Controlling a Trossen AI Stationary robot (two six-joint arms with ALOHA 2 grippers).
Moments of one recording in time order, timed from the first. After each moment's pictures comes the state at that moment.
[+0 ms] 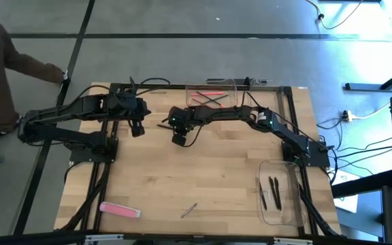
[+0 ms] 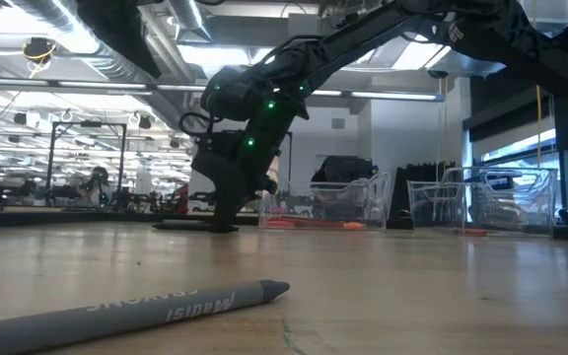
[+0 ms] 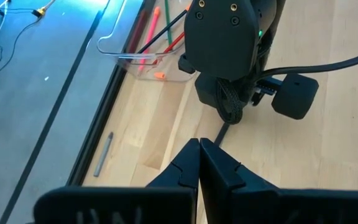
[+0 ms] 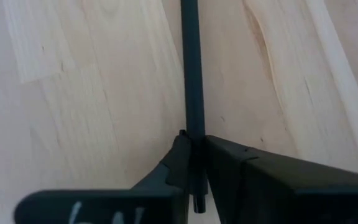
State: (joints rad) left arm 0.23 0.90 1.00 -0.90 -0.27 0.11; right arm -0.18 2.46 1.98 -0.62 0.03 0.10
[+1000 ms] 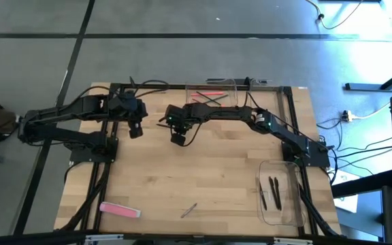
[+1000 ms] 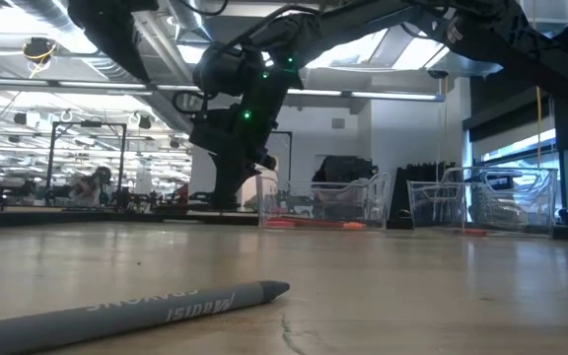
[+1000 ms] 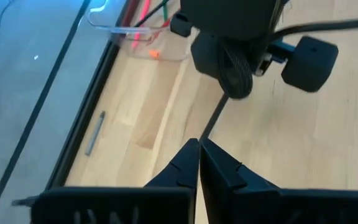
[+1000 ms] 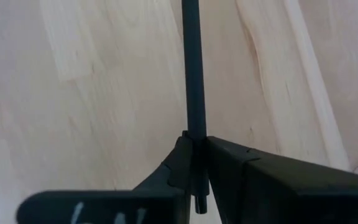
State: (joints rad) left arm 0.23 0.90 1.00 -0.98 -0.26 0.06; right arm -0.16 2.46 2.18 -0.85 0.05 0.10
